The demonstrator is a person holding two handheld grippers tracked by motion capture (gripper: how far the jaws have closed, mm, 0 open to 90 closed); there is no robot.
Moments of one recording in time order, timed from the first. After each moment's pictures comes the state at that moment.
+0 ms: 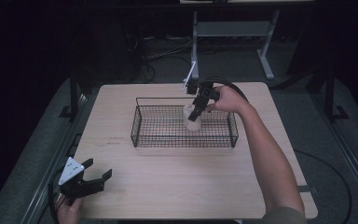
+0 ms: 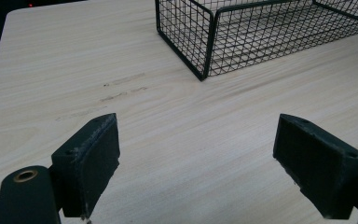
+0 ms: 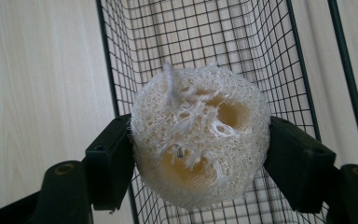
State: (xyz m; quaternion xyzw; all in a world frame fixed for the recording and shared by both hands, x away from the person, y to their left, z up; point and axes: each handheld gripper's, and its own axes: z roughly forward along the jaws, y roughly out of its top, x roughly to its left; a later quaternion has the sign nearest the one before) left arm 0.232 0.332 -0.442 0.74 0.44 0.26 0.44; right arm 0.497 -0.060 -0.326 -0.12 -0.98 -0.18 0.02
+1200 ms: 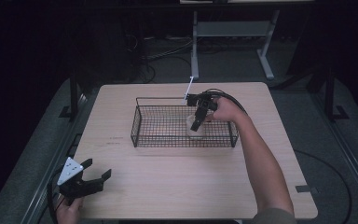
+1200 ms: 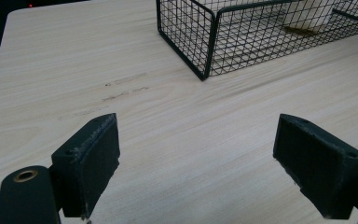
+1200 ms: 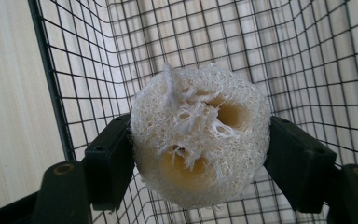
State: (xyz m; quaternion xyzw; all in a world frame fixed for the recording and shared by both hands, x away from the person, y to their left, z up) left arm 0.231 0.334 -0.442 0.73 0.44 0.26 0.44; right arm 0.504 -0.059 -0.383 -0.14 -0.98 -0.13 0.05
